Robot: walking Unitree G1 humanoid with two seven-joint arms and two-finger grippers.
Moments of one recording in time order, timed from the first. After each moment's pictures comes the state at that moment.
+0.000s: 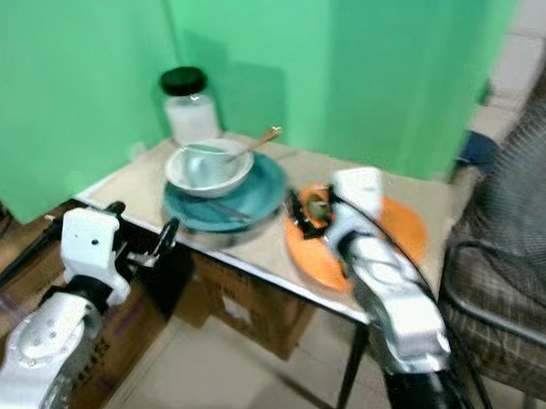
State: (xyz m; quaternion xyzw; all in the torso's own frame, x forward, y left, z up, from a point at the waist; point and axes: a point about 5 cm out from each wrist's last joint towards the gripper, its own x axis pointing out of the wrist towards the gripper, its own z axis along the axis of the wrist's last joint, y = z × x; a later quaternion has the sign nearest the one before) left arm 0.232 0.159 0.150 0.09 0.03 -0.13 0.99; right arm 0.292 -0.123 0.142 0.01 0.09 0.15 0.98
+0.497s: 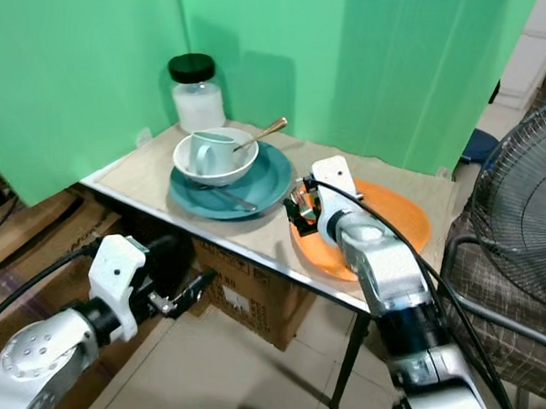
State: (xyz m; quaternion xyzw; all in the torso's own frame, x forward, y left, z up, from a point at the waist) left arm 0.209 0.145 0.138 0.08 0.11 -0.35 0.93; right arm 0.333 -0.136 0.123 -0.07 0.23 0.13 0.96
